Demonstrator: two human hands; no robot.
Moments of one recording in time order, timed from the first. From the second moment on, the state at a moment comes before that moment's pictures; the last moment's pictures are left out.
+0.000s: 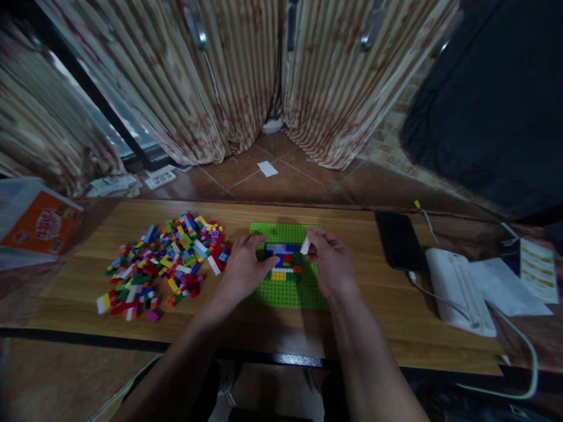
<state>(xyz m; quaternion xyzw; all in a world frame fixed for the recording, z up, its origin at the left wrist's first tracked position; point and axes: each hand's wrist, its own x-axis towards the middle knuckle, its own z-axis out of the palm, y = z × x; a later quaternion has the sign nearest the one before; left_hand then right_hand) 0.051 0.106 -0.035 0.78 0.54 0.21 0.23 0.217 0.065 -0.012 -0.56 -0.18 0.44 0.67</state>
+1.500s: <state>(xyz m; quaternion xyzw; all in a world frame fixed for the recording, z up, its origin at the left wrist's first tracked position) 0.057 0.055 -0.048 0.89 0.41 0.15 0.10 0.220 0.062 -0.003 -0.58 -0.19 0.47 0.64</state>
